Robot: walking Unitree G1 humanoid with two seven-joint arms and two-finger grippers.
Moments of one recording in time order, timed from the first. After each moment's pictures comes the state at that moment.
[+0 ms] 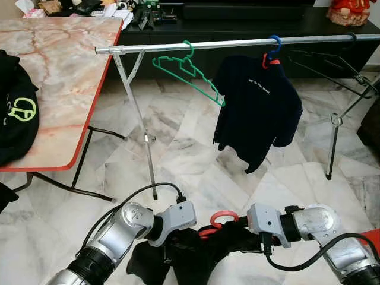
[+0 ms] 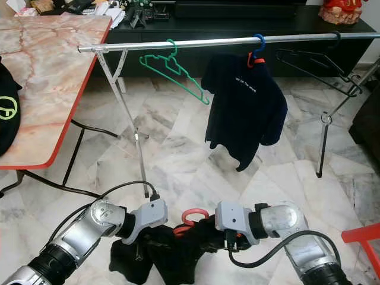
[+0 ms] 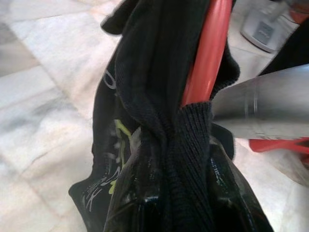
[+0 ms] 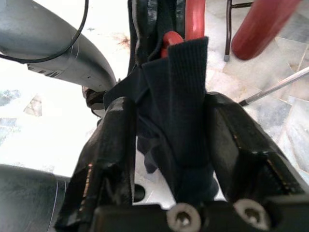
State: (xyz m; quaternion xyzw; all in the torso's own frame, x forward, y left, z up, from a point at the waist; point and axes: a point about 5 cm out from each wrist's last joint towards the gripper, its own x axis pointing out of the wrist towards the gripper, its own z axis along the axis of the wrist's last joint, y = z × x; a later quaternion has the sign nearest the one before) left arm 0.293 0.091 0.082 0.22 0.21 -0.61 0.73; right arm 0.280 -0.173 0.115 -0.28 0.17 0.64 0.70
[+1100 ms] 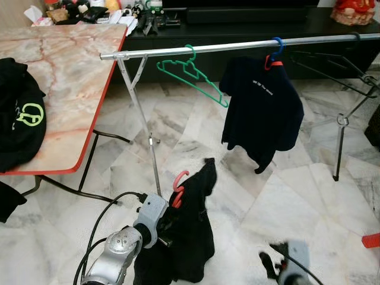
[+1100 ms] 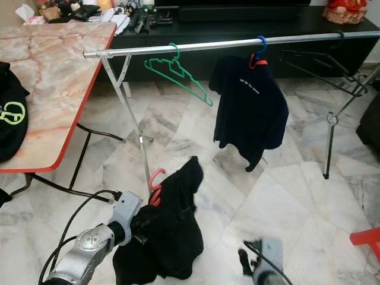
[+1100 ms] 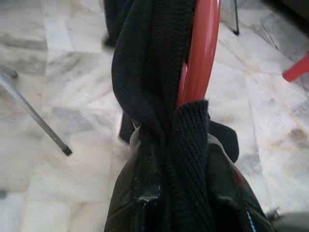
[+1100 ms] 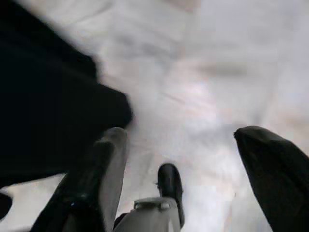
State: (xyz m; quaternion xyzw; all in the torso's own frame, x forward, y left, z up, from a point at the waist) left arm 0.293 0.124 0.052 0.05 0.14 -0.26 0.95; right arm 0.217 -0.221 -0.055 0.11 0.36 -0.09 0.92
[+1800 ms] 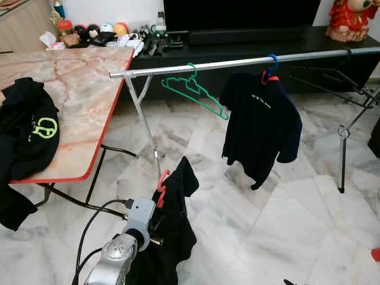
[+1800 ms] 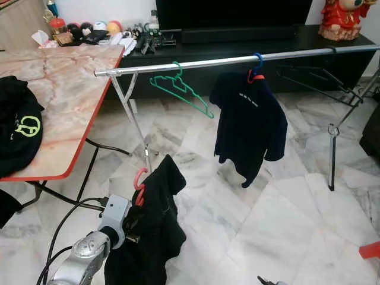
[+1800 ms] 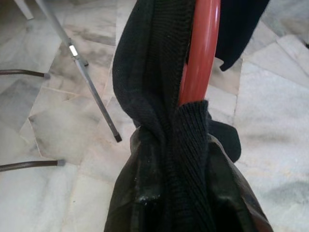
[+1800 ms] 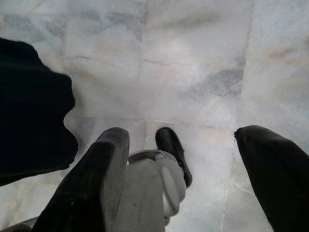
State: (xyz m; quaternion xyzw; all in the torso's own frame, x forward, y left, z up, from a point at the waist) left arm 0.290 0.143 0.037 0.04 0.17 -0.16 0.97; right arm 0.156 -0.221 -0.089 0.18 0.43 -0.18 0.87
